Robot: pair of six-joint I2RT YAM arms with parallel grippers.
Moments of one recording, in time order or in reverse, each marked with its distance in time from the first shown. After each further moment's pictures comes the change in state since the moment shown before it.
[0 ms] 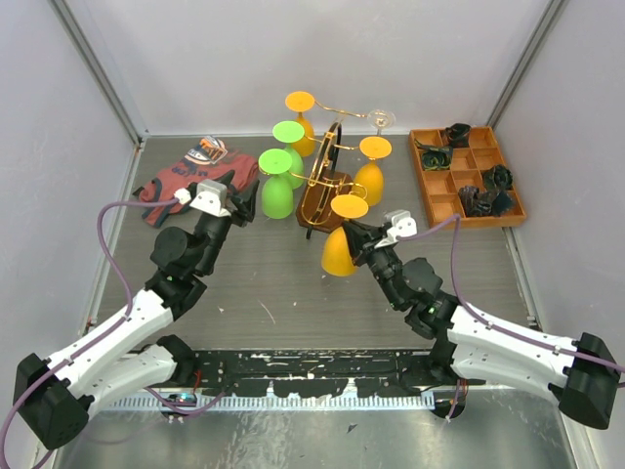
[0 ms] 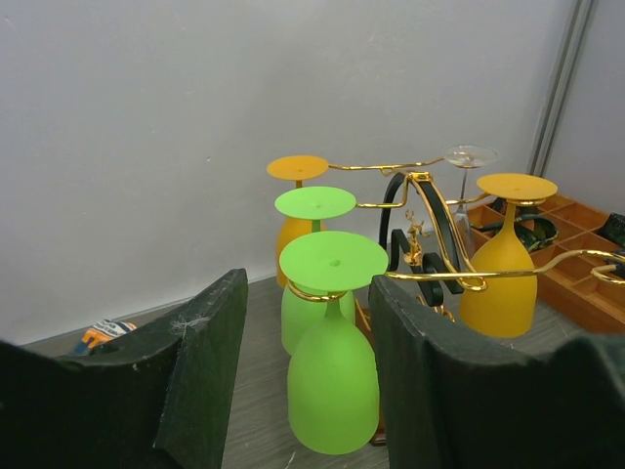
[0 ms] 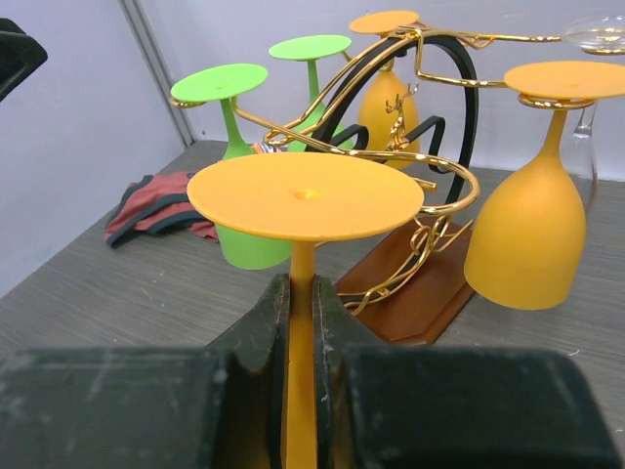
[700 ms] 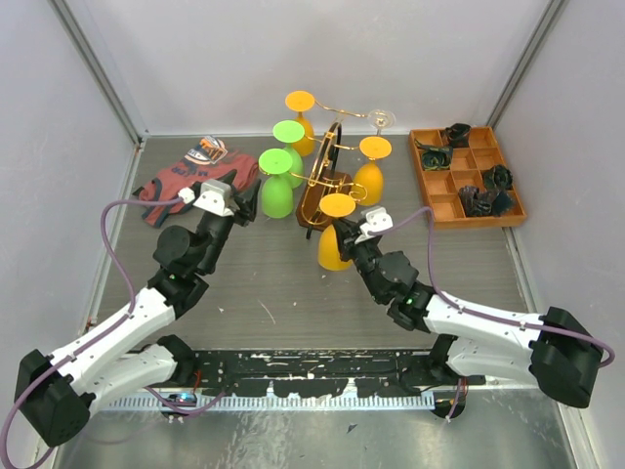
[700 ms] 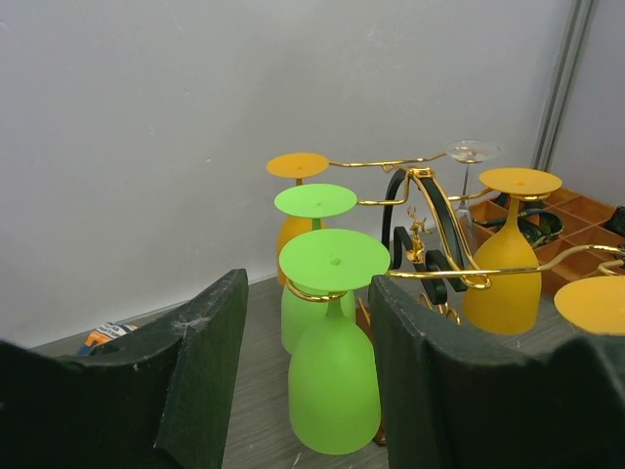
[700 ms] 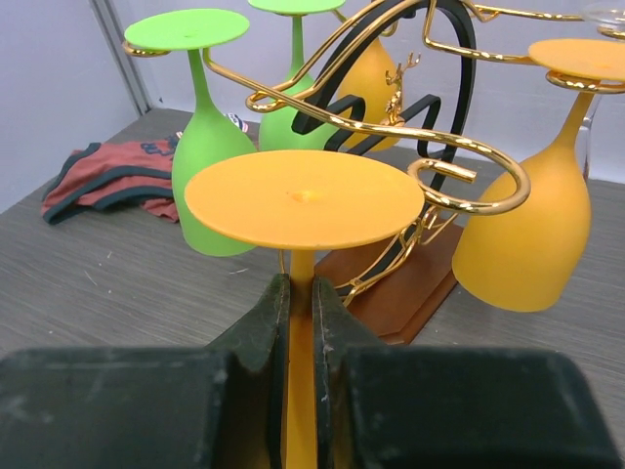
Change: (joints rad) left arm 0.000 0.021 0.000 0.016 0.007 0.019; right arm -0.010 0.217 0.005 0.156 0.041 -0.091
